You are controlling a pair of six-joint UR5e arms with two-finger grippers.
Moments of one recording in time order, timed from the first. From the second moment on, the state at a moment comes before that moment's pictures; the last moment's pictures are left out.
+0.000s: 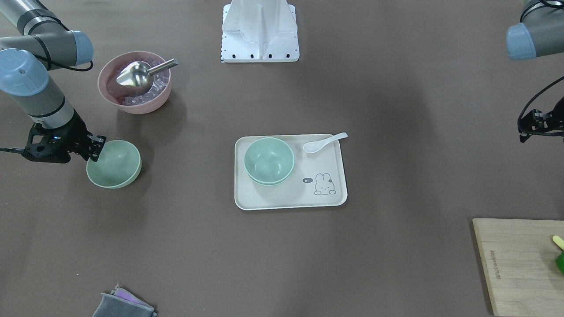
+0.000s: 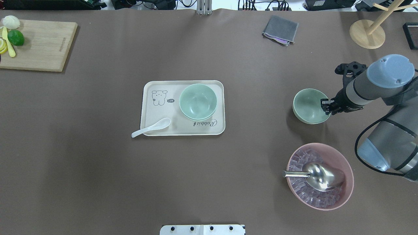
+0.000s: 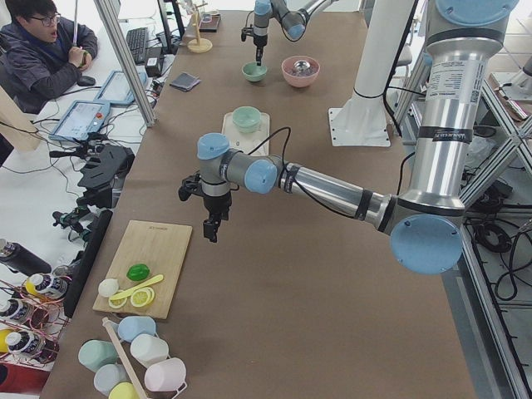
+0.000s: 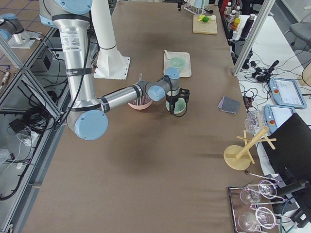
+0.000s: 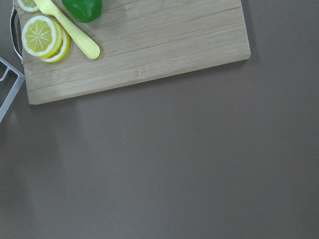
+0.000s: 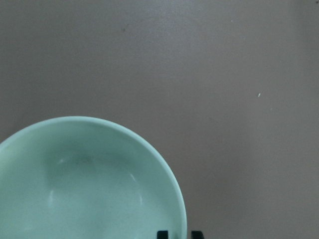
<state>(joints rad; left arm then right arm) -1.25 -1.67 -1.76 -1.57 -2.10 -0.19 0.83 -1.44 1.77 -1.30 2.00 1.00</state>
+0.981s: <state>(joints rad) -1.25 -1.67 -1.76 -1.57 -2.10 -0.19 0.83 -1.40 1.80 -1.32 2.01 1.00</state>
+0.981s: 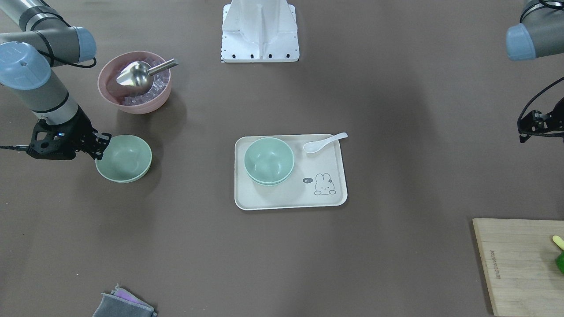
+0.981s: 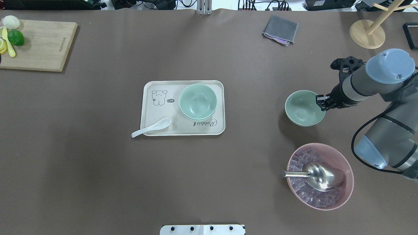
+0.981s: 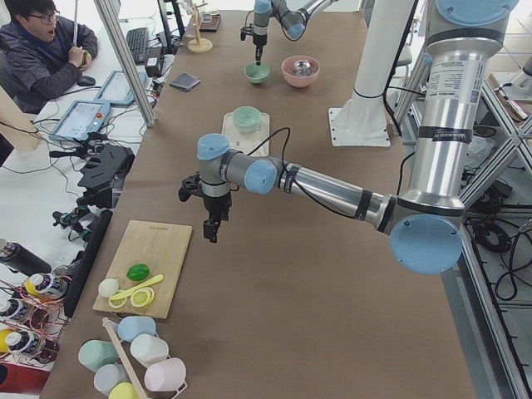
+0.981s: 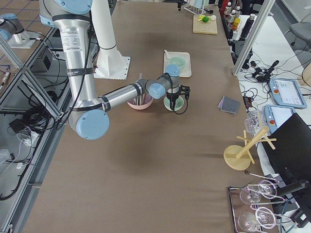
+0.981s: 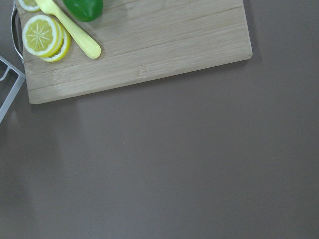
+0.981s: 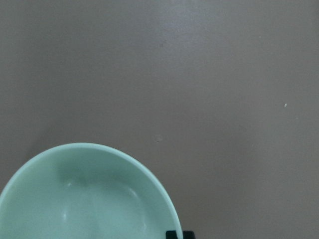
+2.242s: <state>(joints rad) -1.25 -1.67 -1.77 -1.57 -2.10 -0.19 0.68 -0.85 1.74 -1.59 1.98 1.29</state>
